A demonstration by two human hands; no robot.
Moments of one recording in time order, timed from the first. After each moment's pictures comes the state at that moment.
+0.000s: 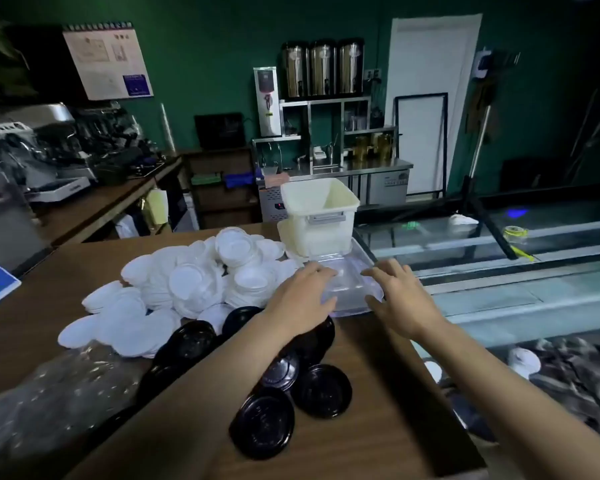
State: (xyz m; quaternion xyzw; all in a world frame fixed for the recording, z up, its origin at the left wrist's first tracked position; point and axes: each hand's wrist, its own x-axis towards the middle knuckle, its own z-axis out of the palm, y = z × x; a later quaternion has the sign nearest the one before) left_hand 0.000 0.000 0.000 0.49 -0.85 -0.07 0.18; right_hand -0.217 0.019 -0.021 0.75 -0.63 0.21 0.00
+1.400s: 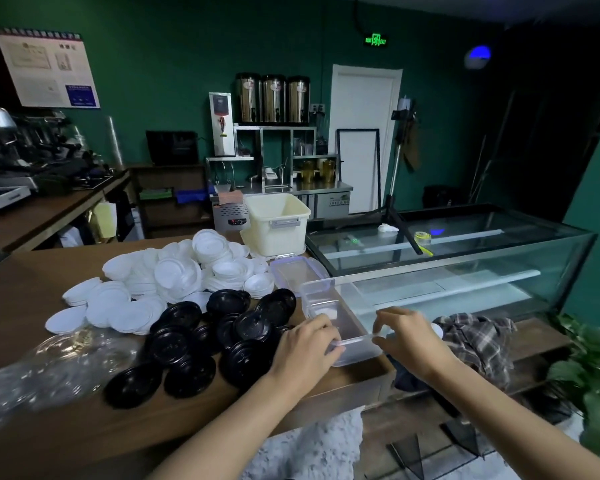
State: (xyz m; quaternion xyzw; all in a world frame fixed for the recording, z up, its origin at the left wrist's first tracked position) left_hand -0.020 0.183 -0.041 0.37 -0.87 -0.03 0.32; right_hand -0.247 0.228 -0.017 0.72 -0.66 0.22 0.01
